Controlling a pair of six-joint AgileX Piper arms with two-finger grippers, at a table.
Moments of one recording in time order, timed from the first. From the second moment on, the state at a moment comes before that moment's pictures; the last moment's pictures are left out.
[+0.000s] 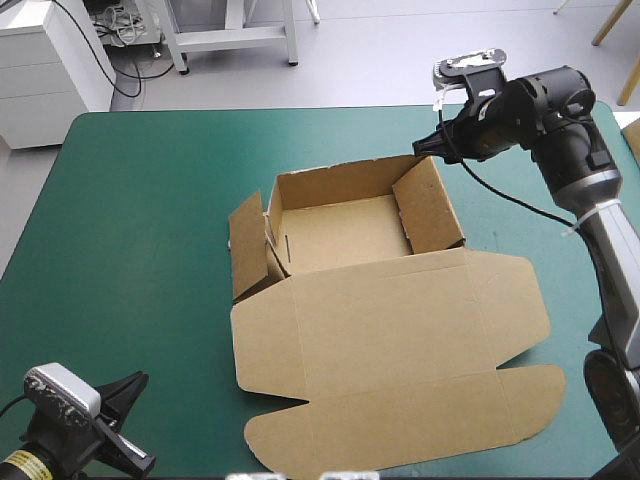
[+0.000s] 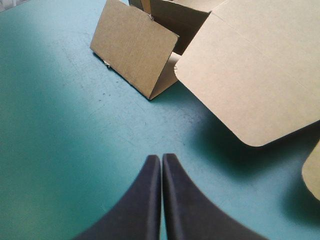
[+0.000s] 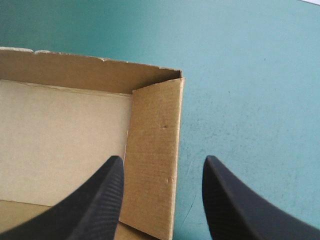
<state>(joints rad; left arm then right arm) -0.45 0.16 -0.51 -0.04 0.90 0.19 0.28 1.68 -1.96 -0.04 1.21 -0.03</state>
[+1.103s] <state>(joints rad) -0.45 0.16 -0.51 -0.04 0.94 0.18 0.24 1.94 -1.70 0.00 1.17 0.00</state>
